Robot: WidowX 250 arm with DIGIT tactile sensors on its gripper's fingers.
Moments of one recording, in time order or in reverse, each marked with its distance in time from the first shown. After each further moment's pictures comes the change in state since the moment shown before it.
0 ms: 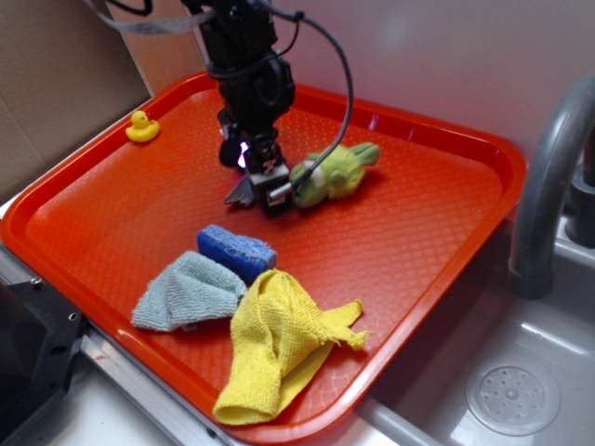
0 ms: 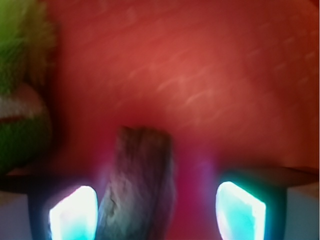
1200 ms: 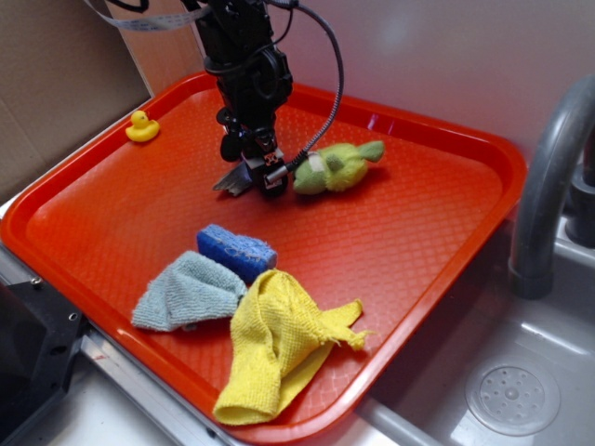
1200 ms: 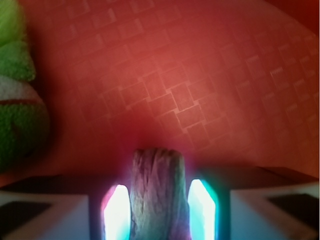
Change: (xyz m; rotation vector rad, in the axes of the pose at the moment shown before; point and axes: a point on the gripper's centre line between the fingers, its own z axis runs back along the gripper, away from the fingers) arm -0.004 0.002 0.003 0.049 -0.023 0.037
